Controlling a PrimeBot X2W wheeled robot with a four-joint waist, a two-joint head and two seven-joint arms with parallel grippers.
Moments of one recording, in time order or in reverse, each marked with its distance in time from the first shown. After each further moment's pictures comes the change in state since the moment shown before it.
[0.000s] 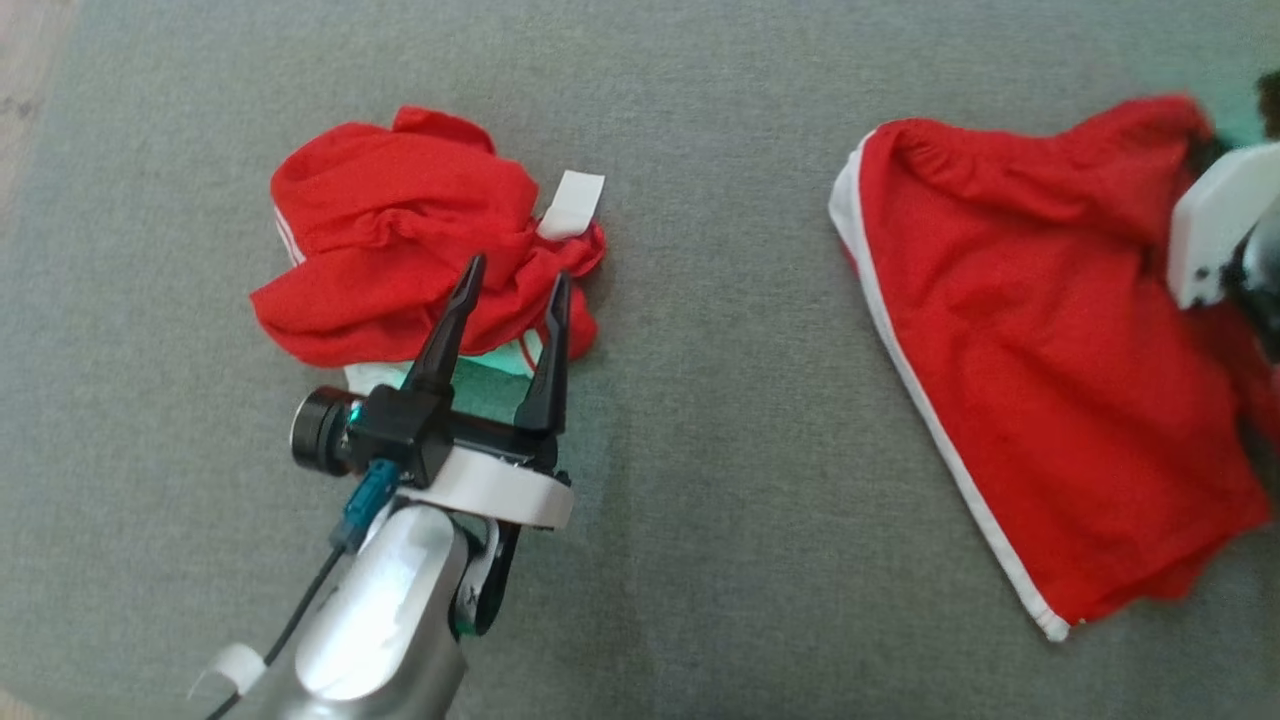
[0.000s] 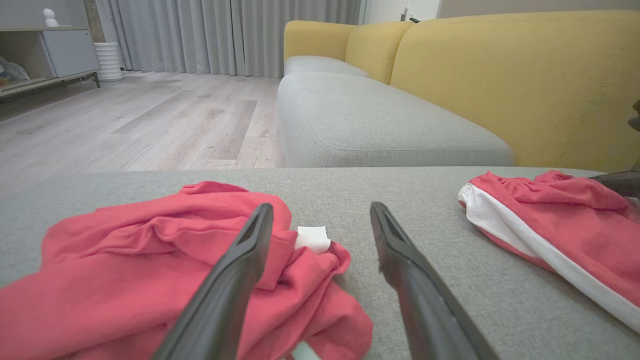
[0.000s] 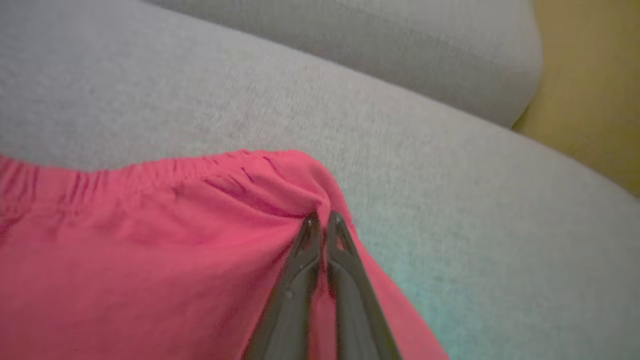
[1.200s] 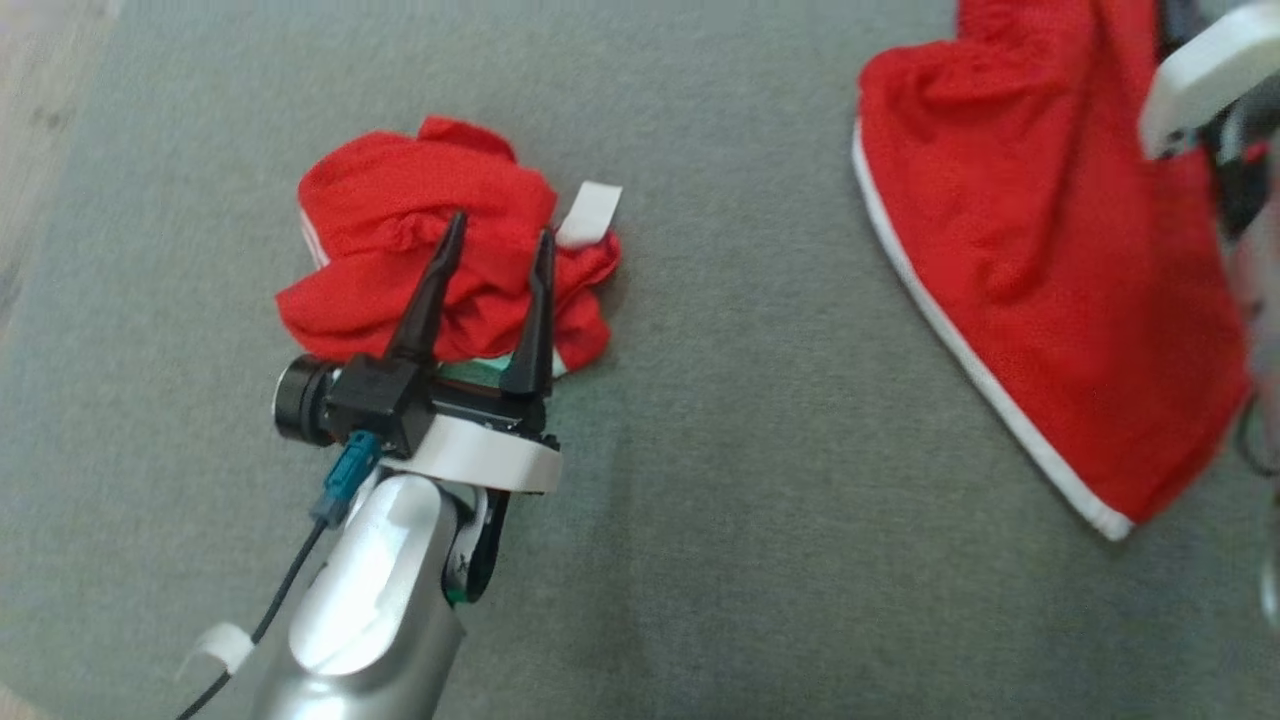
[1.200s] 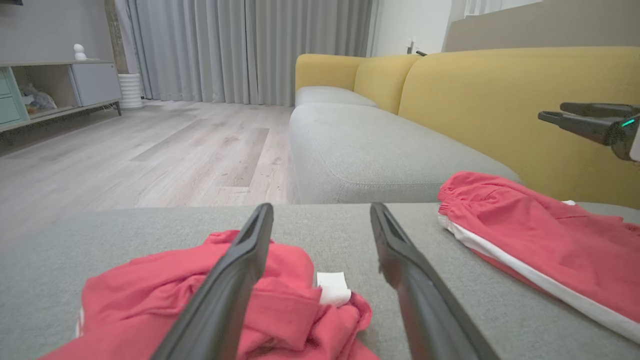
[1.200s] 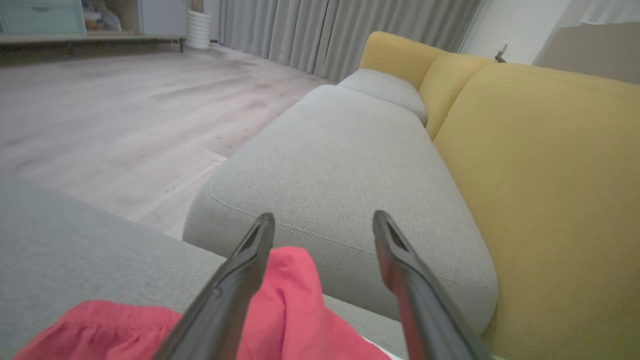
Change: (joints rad) left arm -0.037 -0.047 0.086 0.015 0.055 -0.049 -0.001; right arm -0.288 0.121 -0.156 0.231 -0.319 0.000 -0.496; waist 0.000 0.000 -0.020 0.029
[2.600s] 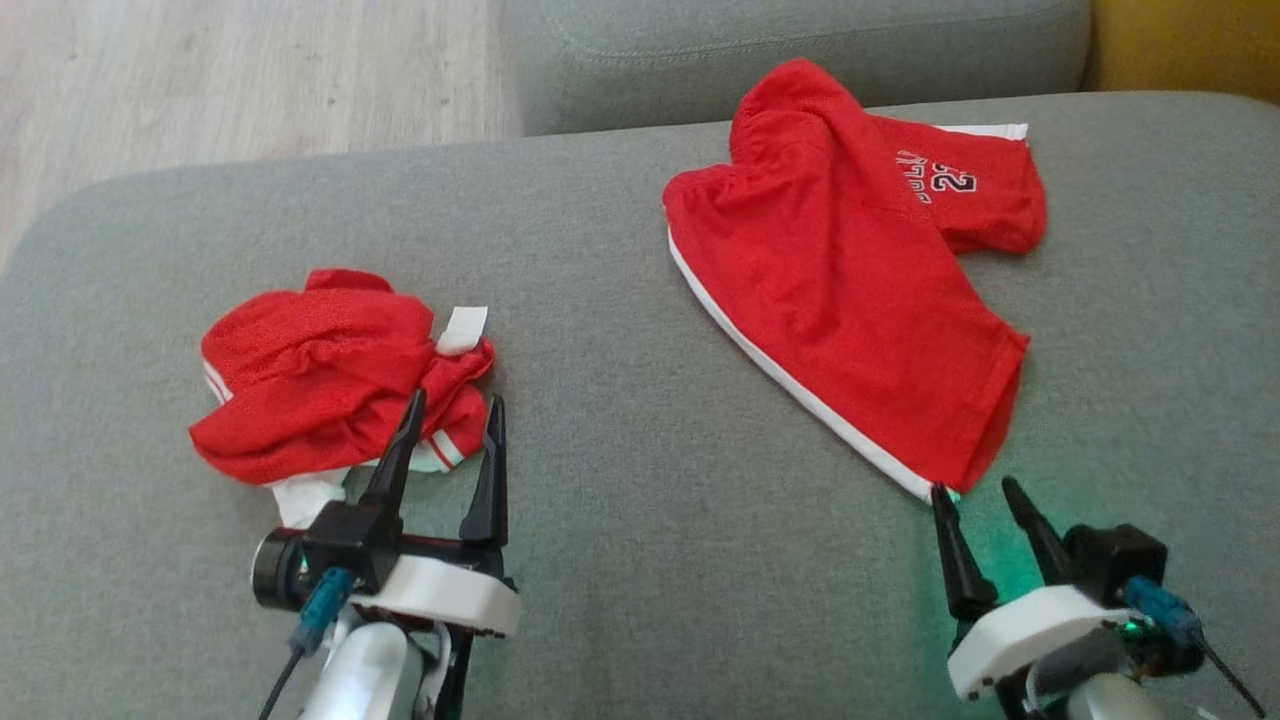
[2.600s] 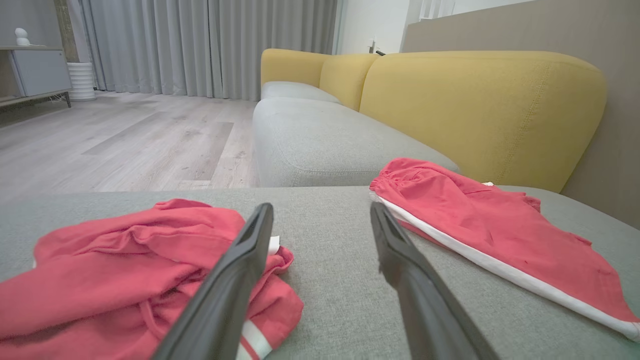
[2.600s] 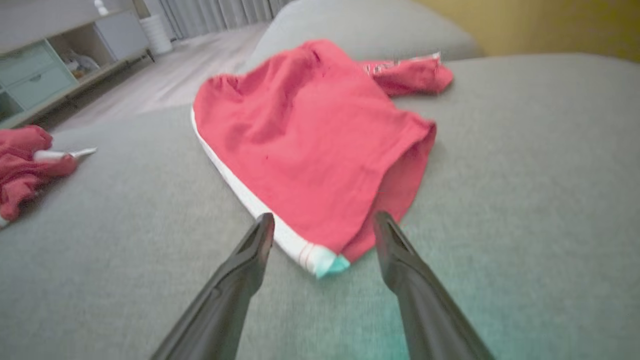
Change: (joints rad) left arm 0.245 0.003 0.112 0.038 0.031 -0.043 0.000; right arm 1.113 0.246 0.000 -0.747 0.363 0.000 0.112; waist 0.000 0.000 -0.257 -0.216
